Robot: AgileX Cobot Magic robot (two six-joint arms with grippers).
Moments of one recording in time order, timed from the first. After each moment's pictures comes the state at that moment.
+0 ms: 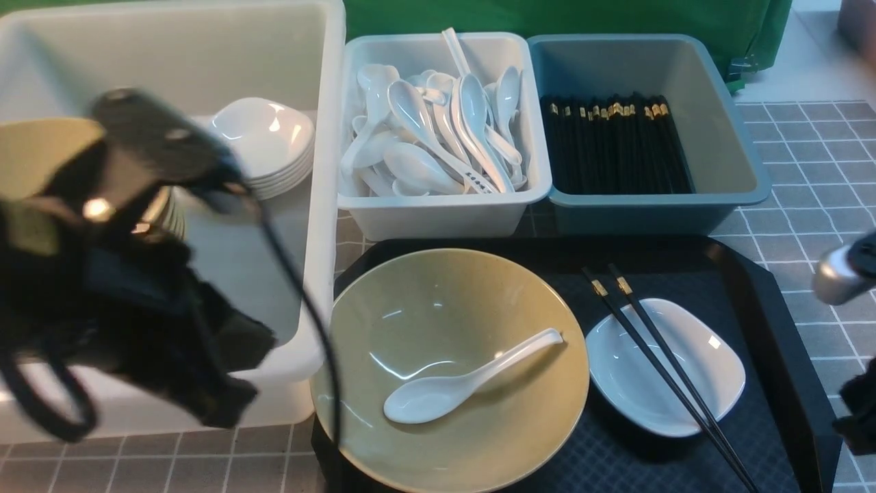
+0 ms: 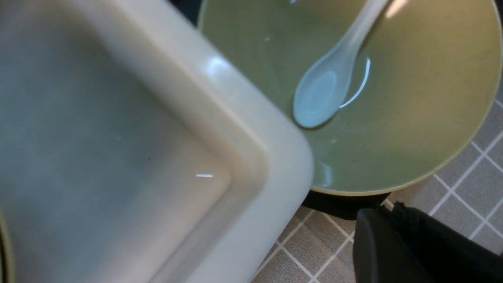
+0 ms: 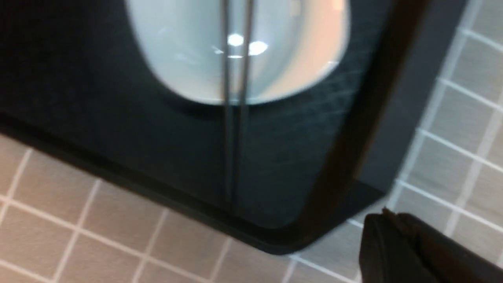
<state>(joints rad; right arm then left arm) 0.31 1.06 -0.77 -0.08 0.98 -0.05 -0.52 1.09 -1.03 -0.17 1.09 0.31</state>
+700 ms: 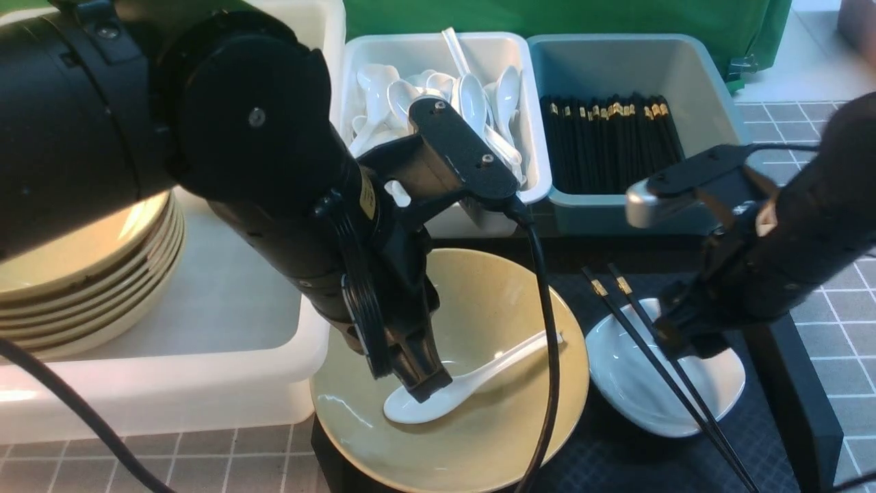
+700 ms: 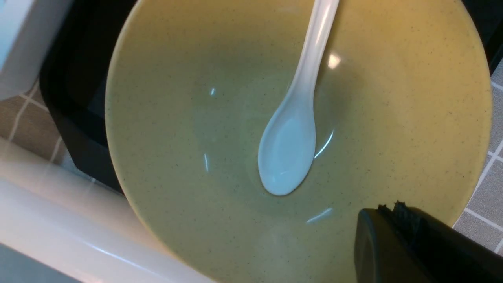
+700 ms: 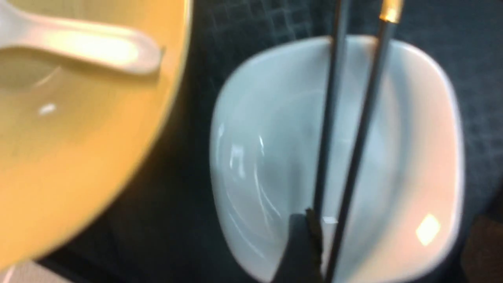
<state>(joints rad) 0.38 1.55 -1.06 0.04 0.89 -0.08 -0.77 1.45 -1.29 -0.04 1.12 0.29</state>
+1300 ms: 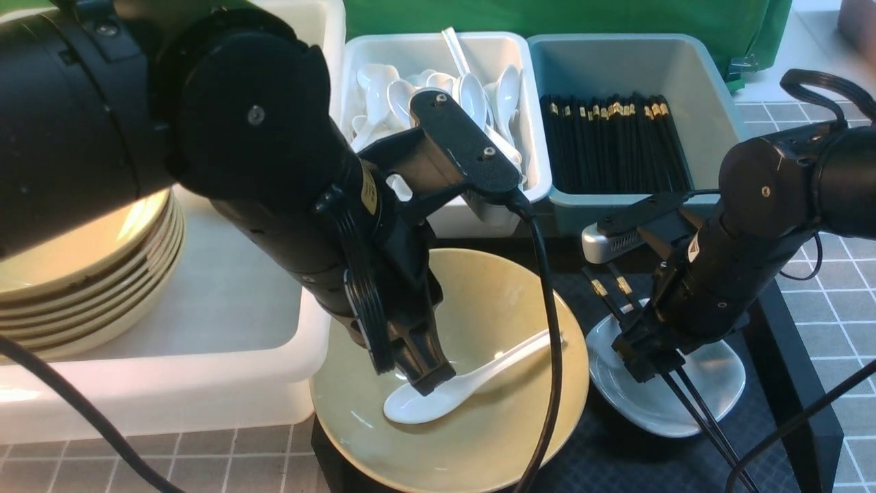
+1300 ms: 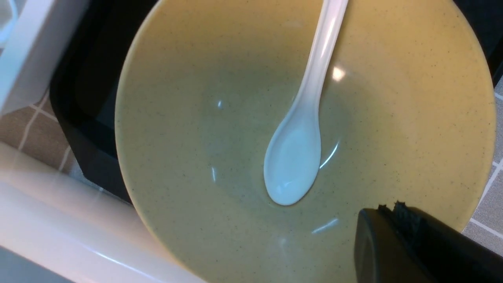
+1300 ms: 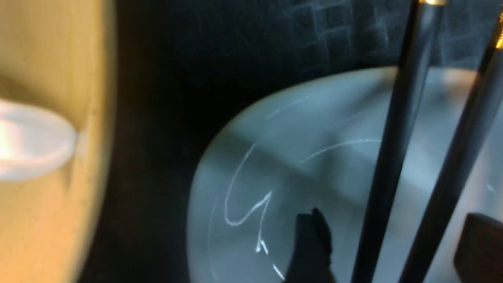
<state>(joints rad) 0.38 1.76 -1.11 0.05 0.83 -0.11 -0.77 1.45 -1.29 -0.03 1.10 0.29</state>
